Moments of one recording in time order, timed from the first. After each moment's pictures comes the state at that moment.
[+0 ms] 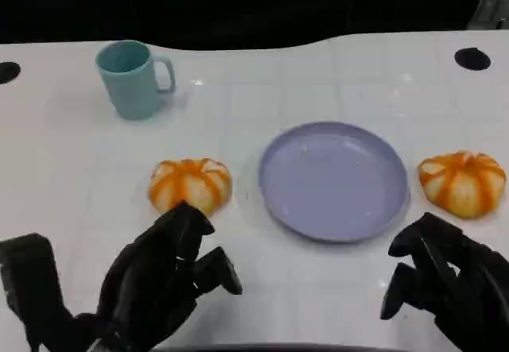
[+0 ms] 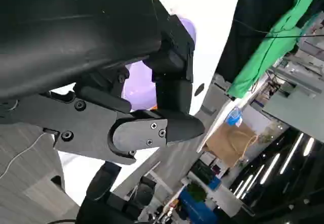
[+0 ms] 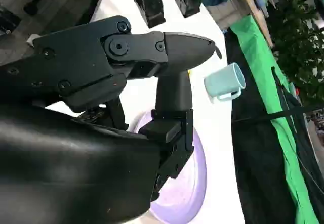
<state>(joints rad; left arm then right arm) 0.12 -0.08 0.07 -0.23 -0.62 0.50 -0.27 0.25 -0.05 -0.03 -0.46 0.43 0.50 0.21</state>
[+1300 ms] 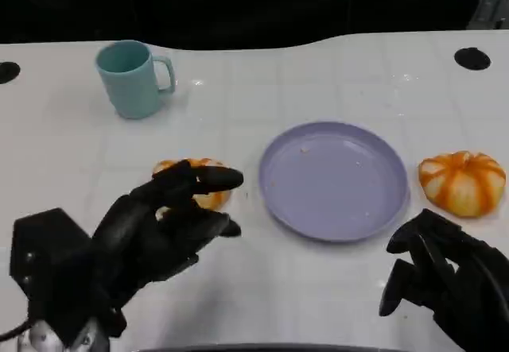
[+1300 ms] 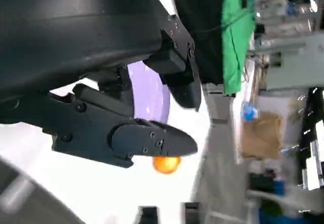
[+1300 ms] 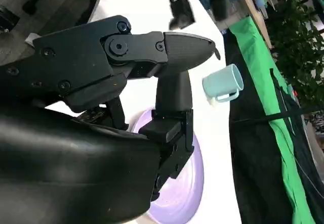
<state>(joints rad) 0.01 0.12 -0.06 -0.18 -0.17 0.08 -0.35 0.24 -0.05 -0.03 -0.46 0.42 0.50 0.21</state>
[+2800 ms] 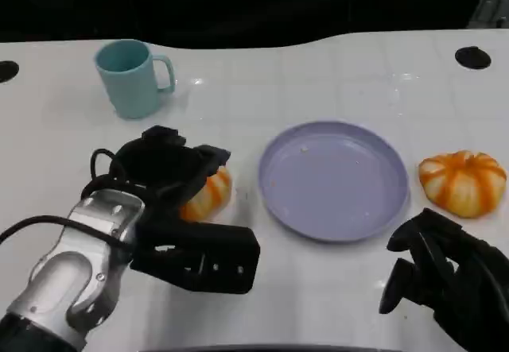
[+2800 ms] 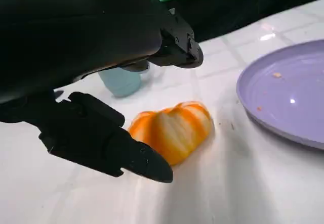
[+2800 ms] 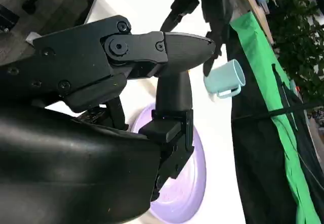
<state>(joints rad) -0.44 0.33 -0.45 0.15 0.97 0.12 -0.34 0.23 -0.05 -0.03 -0.45 0.42 0.51 0.19</state>
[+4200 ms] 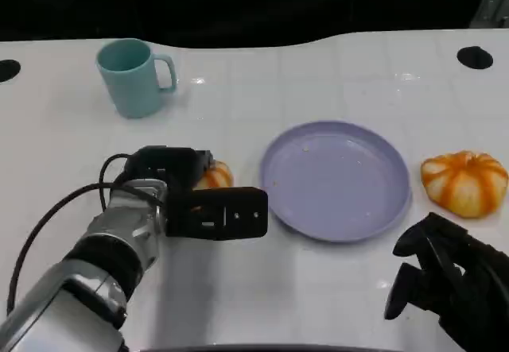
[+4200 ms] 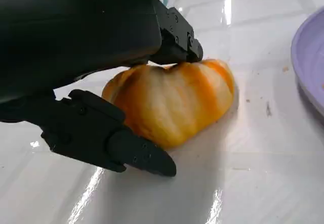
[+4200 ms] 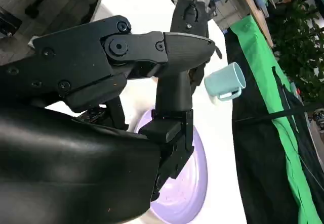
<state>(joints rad) -0.85 0.09 -0.55 1.20 0.77 0.03 0.08 0.26 -0.05 -0.05 -0.48 0.44 0.52 0.21</state>
